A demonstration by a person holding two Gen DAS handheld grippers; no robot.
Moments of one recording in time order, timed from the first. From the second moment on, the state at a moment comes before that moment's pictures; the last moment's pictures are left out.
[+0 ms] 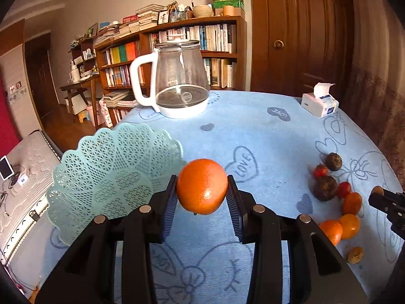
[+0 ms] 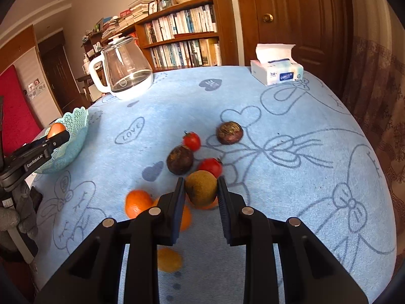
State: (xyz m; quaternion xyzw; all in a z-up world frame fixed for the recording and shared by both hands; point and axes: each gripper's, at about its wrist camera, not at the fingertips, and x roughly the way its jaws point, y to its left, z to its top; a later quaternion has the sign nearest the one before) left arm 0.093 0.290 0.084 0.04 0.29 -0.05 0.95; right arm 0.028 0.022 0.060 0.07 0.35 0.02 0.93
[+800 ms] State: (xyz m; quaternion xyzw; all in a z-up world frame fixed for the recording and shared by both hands) left arm 0.126 0.387 0.079 0.01 0.31 0.04 0.95; right arm 0.081 0.154 0.082 0.01 0.35 0.13 0.93
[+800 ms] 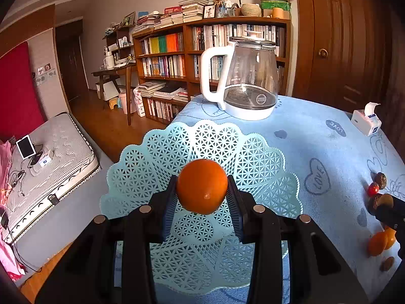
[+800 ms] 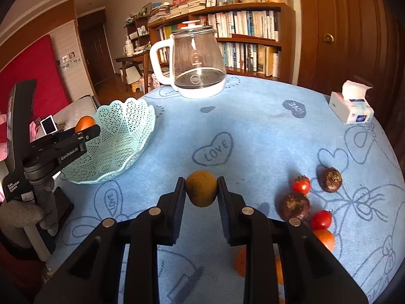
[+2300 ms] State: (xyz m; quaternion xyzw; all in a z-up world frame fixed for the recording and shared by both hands) left arm 0.118 0.436 0.107 -0.05 0.26 0.10 0.96; right arm 0.141 0.264 0.087 0.00 0.34 0.19 0.92
